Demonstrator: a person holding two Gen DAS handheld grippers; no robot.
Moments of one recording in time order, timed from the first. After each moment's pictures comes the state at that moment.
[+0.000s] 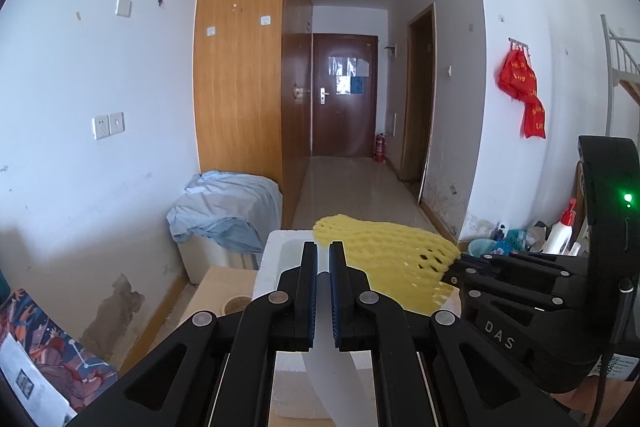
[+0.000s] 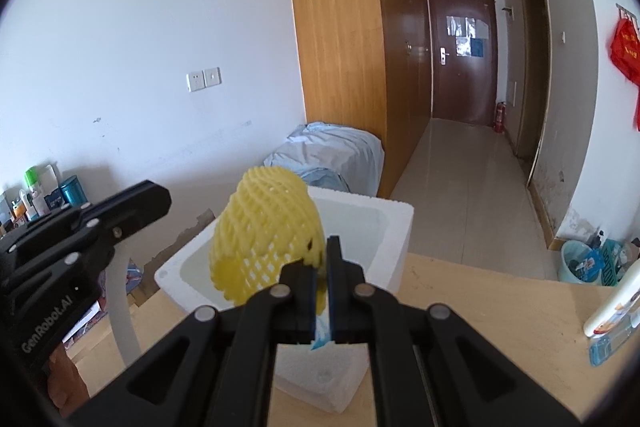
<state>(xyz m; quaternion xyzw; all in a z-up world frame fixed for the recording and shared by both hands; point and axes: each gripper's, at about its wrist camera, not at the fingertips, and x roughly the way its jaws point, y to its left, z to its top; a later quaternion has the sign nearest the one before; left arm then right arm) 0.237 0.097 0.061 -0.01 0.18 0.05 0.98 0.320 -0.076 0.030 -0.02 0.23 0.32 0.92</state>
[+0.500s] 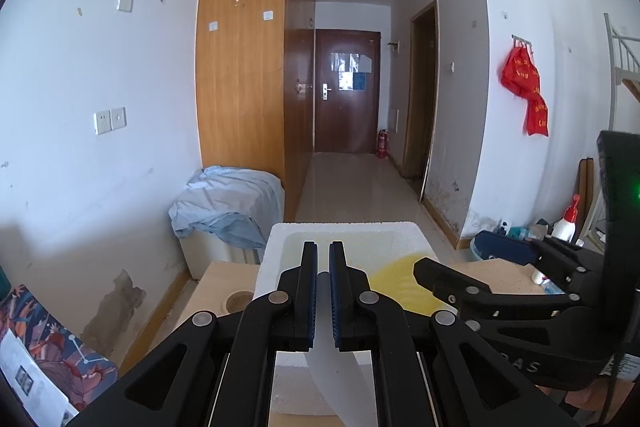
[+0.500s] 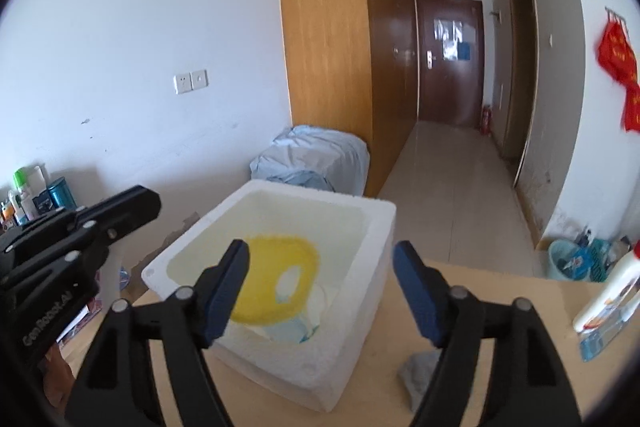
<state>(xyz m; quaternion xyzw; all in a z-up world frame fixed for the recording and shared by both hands) 0.242 0.100 0.056 -0.01 0.19 0.06 0.98 0.317 -0.078 0.029 -0.02 0.23 0.30 0.92</state>
